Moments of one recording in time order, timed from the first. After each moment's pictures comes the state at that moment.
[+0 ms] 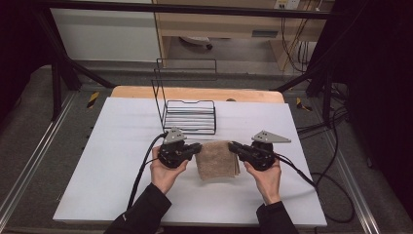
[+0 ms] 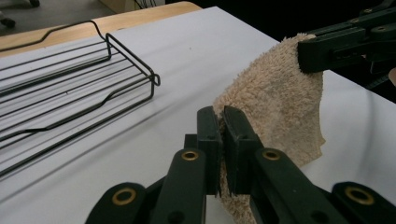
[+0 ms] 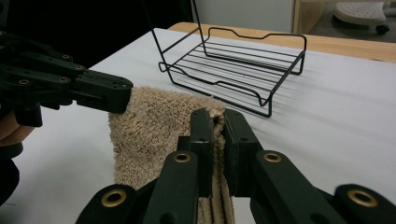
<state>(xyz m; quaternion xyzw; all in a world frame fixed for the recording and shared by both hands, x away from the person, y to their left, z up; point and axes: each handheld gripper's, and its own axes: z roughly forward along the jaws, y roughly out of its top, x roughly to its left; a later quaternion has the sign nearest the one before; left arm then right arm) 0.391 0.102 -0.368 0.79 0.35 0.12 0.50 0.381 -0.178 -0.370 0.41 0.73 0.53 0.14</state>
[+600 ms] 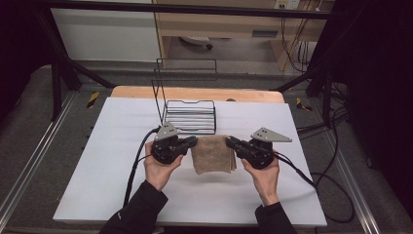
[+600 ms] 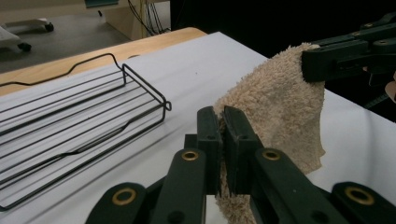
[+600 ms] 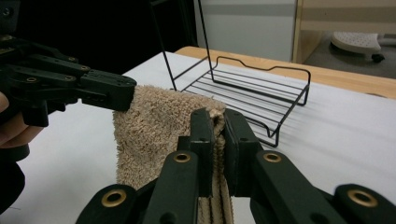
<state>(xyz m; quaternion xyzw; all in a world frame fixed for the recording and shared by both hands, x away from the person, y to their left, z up) 0.389 0.116 -0.345 0.77 0.34 0.15 0.52 0.375 -0.168 -0.351 0.39 0.72 0.55 0.17</state>
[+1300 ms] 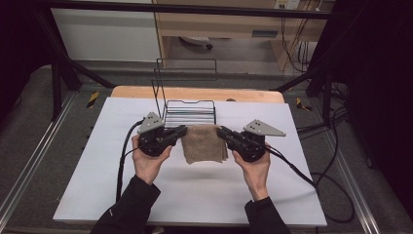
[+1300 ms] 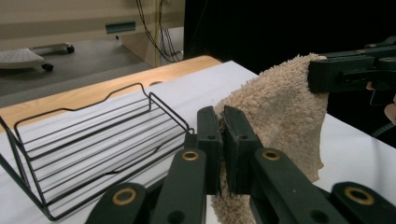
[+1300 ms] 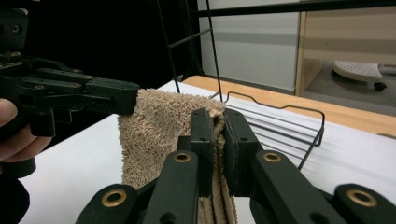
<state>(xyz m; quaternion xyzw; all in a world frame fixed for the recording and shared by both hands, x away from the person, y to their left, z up) 0.393 0.144 -0.320 0.74 0.35 0.18 0.55 0.381 -0.142 -0.327 0.37 0.69 0.59 0.19</state>
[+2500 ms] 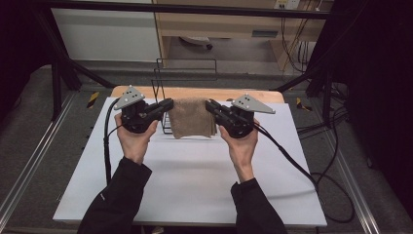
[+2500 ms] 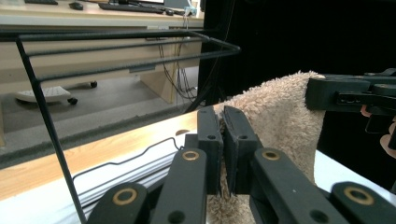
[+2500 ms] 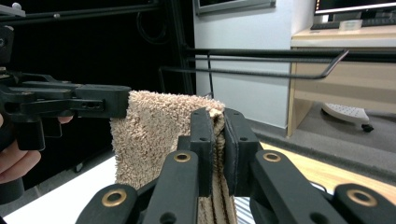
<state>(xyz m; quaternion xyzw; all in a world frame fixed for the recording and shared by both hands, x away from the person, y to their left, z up) 0.417 0.173 -0.267 0.69 0.35 0.22 0.59 0.413 -0.107 -0.277 0.35 0.66 0.62 0.23</state>
